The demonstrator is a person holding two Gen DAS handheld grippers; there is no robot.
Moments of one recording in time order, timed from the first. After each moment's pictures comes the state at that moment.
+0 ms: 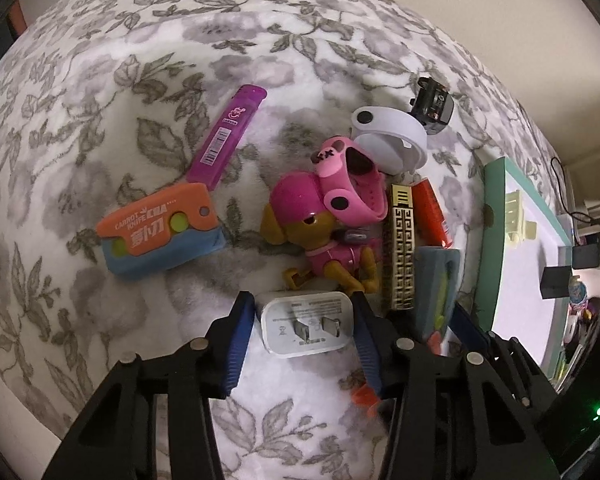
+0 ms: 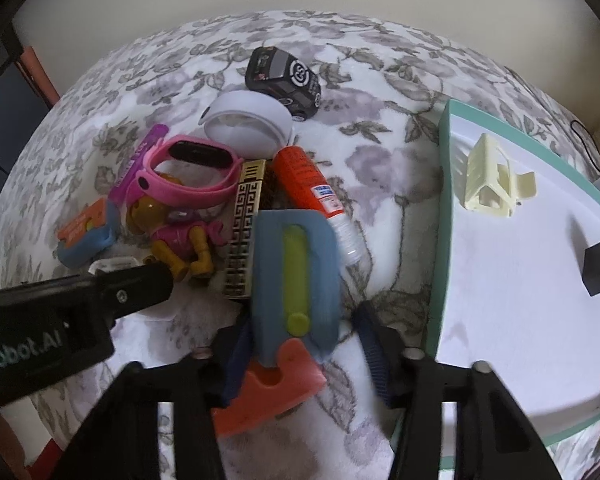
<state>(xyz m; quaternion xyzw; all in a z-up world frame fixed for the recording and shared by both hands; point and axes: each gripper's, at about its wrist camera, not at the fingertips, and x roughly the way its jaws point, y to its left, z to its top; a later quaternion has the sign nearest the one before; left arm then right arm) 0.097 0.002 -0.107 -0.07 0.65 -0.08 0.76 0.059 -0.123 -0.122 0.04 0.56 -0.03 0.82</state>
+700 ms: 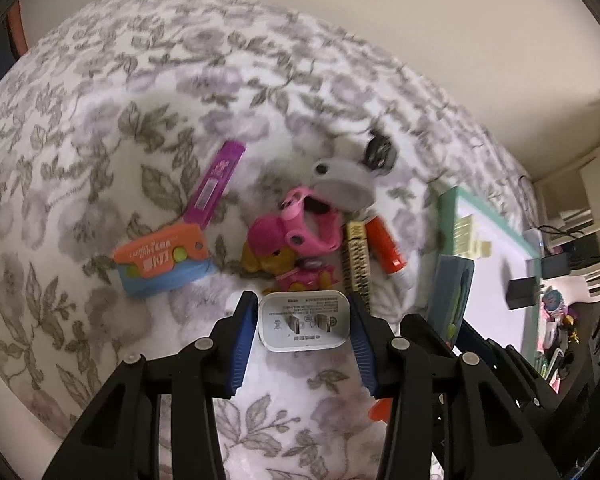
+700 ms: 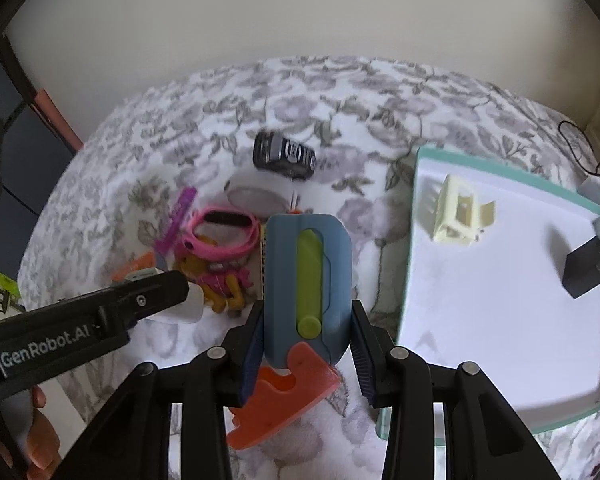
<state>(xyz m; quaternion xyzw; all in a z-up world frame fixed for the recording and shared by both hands) 0.093 0.010 -0.051 -0.09 0.59 -0.11 0.79 0.042 -0.144 -0.061 0.10 0.51 -0.01 0.85</state>
